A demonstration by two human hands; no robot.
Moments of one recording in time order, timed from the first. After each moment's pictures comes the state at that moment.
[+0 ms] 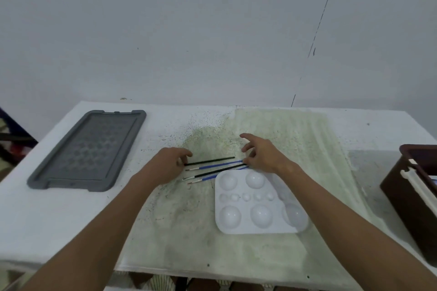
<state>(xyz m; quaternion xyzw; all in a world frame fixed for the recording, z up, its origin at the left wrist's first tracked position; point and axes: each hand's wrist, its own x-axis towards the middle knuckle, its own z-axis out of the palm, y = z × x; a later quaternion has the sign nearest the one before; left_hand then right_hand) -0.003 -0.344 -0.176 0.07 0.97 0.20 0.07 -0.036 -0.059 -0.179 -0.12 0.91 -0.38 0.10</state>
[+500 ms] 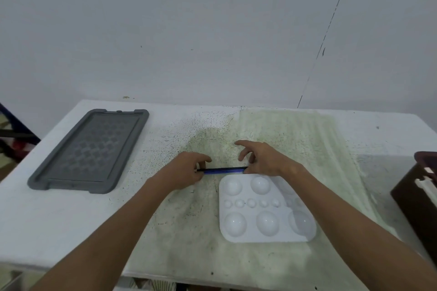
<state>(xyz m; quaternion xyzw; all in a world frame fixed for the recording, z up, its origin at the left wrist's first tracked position) -0.004 -0.316 -0.177 0.14 0.96 0.23 0.10 -0.049 -0.064 -0.180 -0.22 0.91 -0.31 0.17</state>
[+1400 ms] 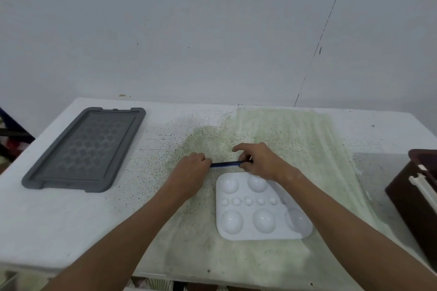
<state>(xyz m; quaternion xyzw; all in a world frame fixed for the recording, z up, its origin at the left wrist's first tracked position) 0.009 -0.290 -0.196 0.20 0.98 0.06 -0.04 -0.033 -0.065 -0.184 -0.23 0.91 -0.33 0.09</state>
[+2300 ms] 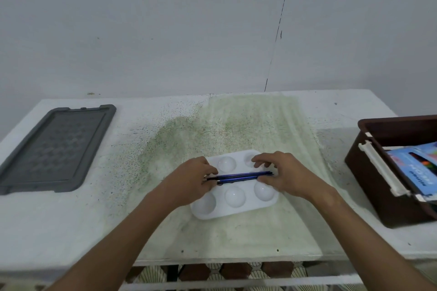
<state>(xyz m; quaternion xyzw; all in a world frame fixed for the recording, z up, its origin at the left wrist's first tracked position) 0.057 -0.229 -0.165 0.25 0.94 0.20 0.09 0.063 0.038 -0.171 -0.15 0.93 -0.32 0.08</state>
